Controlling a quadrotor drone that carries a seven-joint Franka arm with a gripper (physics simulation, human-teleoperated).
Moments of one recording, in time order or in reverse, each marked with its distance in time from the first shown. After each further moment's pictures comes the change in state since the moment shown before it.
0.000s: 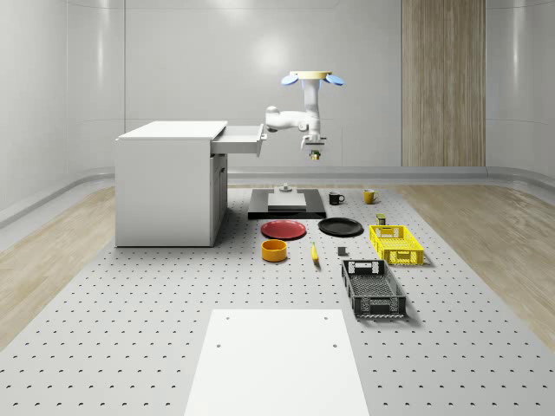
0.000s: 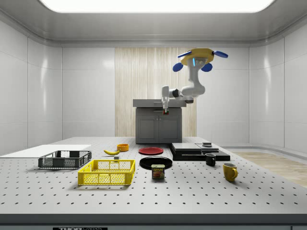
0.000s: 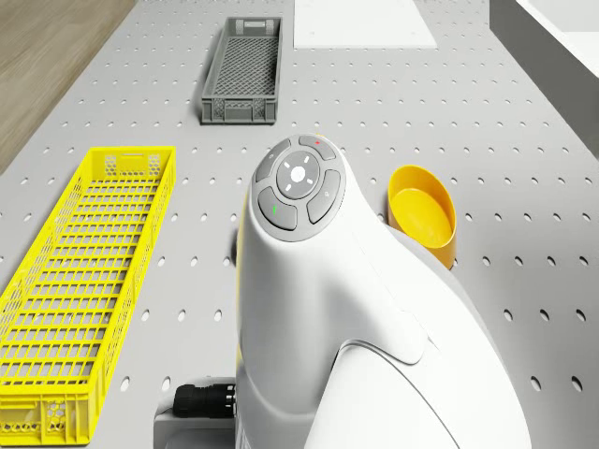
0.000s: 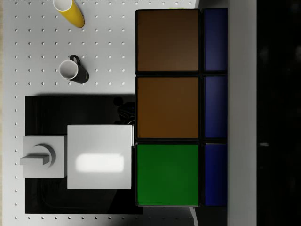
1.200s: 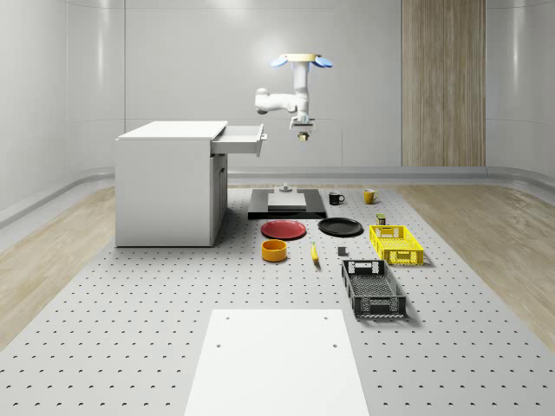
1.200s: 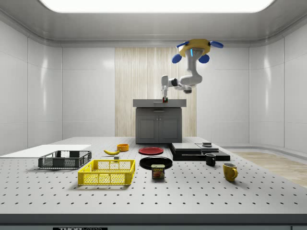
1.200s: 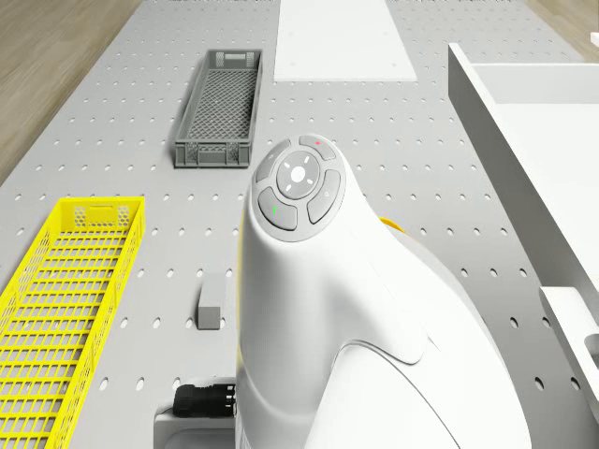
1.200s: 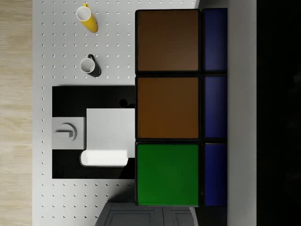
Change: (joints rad) arm -0.003 -0.025 0.003 0.000 0.010 0.024 0.002
